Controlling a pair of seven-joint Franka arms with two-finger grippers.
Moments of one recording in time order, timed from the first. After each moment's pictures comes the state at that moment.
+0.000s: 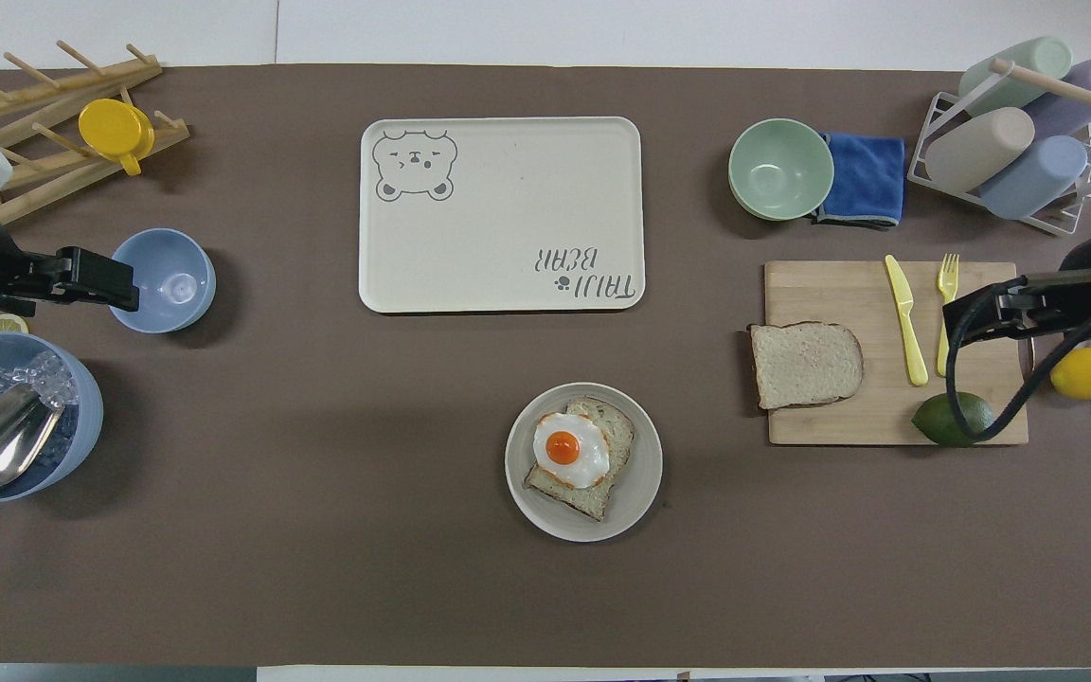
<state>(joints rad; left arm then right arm) -0.12 -0.01 0.02 -1.66 -0.03 1.61 -0.06 0.14 -0.05 -0.07 -1.64 -0.07 1.48 0.07</state>
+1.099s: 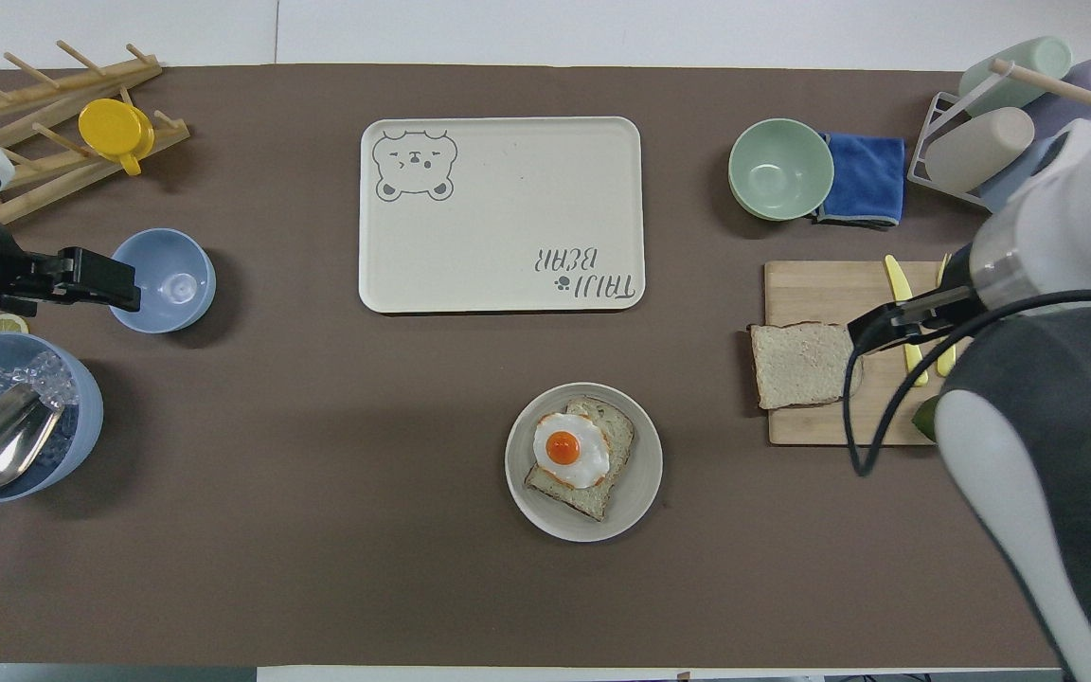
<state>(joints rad) -0.12 -0.01 0.02 -1.66 -0.03 1.61 -0.06 0.29 0.00 -0.06 -1.69 -0.10 1.57 0.03</state>
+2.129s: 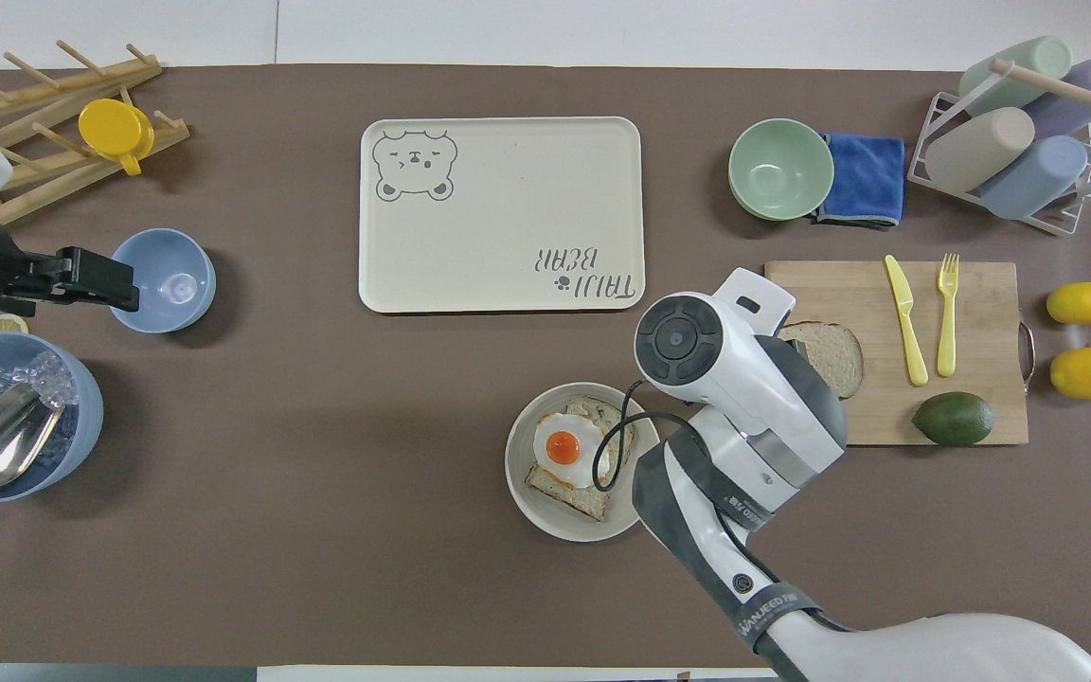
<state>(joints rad) -0.12 -0.01 0.02 -1.66 -0.03 1.61 -0.06 0.52 0.20 -0.05 -2.06 -0.43 2.01 0.55</state>
